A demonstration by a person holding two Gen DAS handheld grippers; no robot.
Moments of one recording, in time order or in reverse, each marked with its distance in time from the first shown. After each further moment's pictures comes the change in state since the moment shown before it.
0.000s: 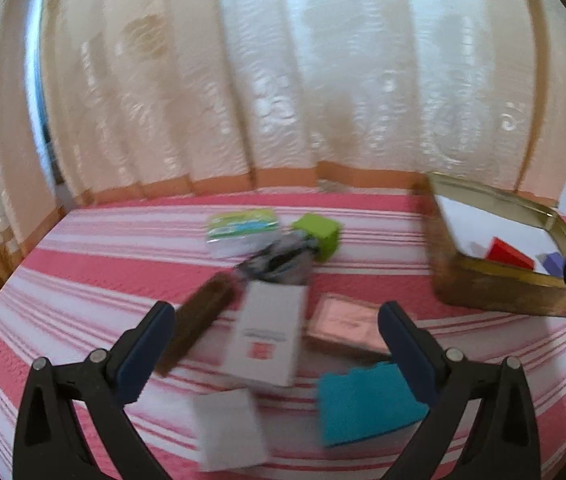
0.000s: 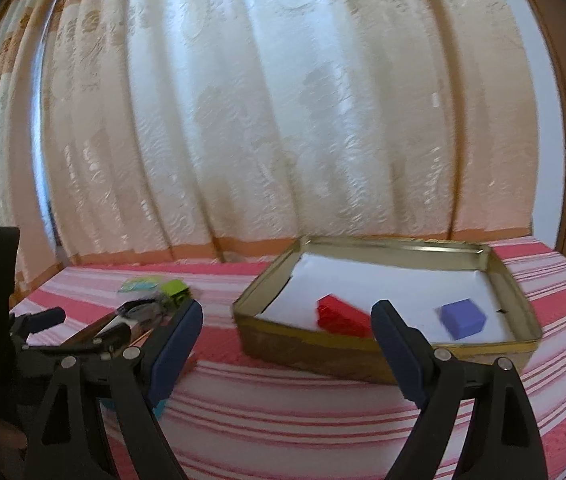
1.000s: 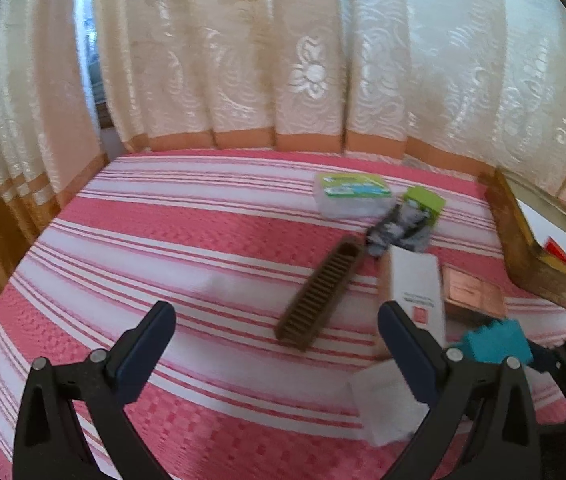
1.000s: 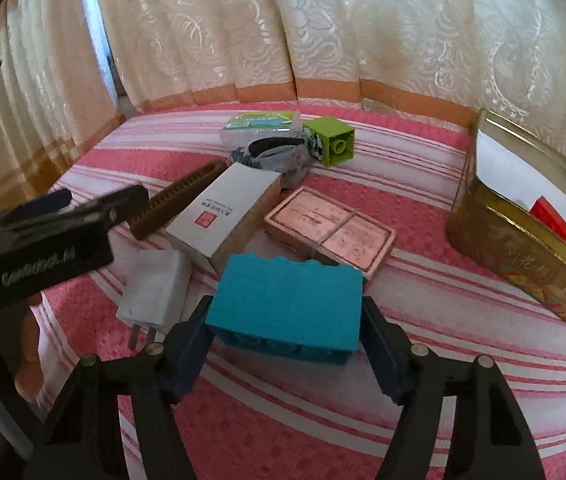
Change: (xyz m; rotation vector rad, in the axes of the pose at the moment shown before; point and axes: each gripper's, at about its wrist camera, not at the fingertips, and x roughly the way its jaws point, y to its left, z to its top) left arm 0.007 0.086 -0.004 -0.079 0.155 0.034; right arm 0.079 0.117 -0.041 -0.156 0.526 0.242
